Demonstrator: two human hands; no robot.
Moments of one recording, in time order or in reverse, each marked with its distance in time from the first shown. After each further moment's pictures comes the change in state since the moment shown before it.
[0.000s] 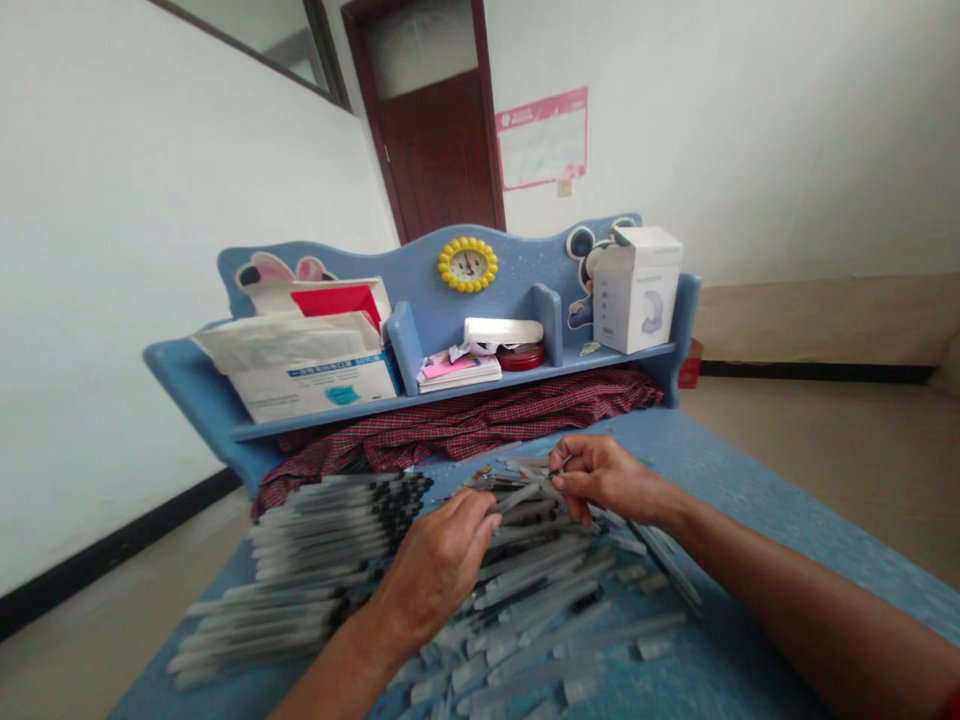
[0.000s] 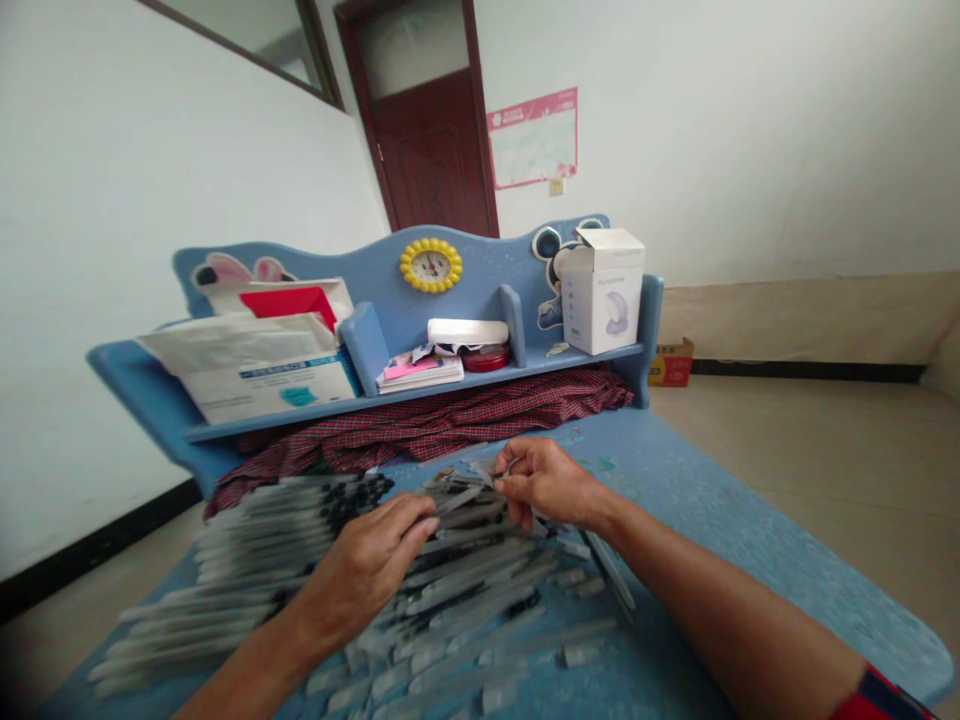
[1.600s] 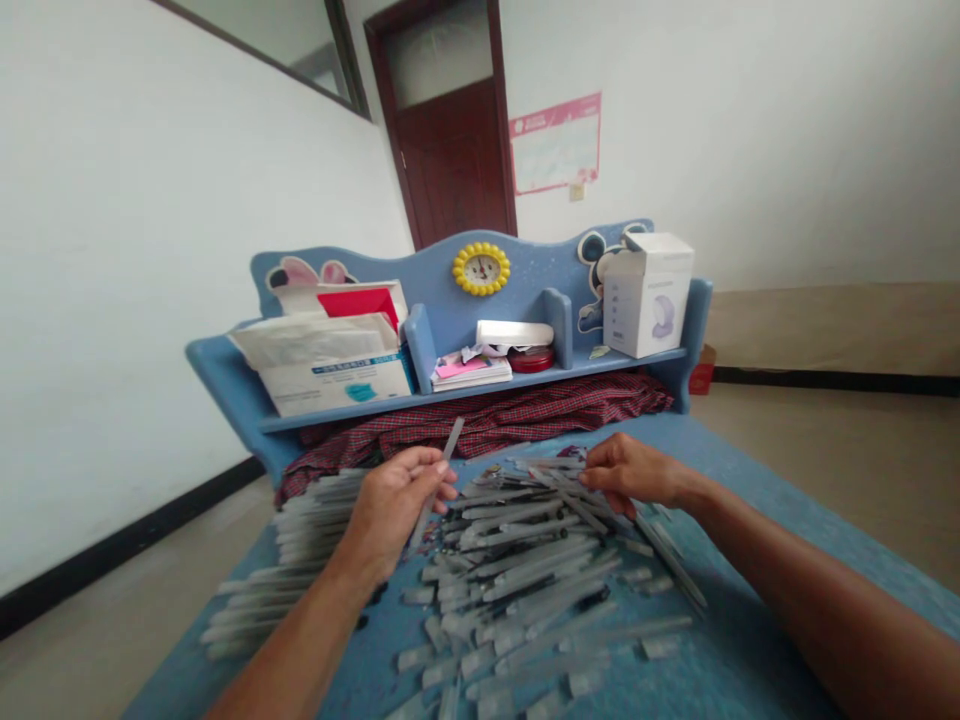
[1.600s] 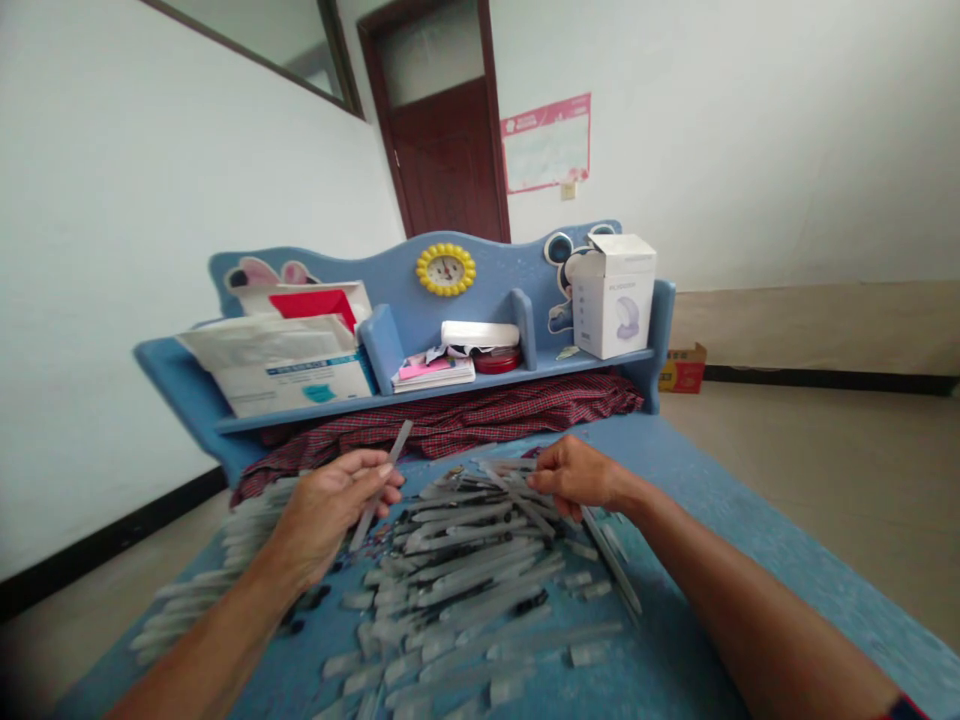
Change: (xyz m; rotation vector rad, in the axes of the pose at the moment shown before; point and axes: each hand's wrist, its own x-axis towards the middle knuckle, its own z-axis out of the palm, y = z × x) left_hand 0.007 -0.033 -0.028 -0.812 0.280 -0.816; right_hand -0.003 0.000 -0.034 -0.402 -0.039 0.181
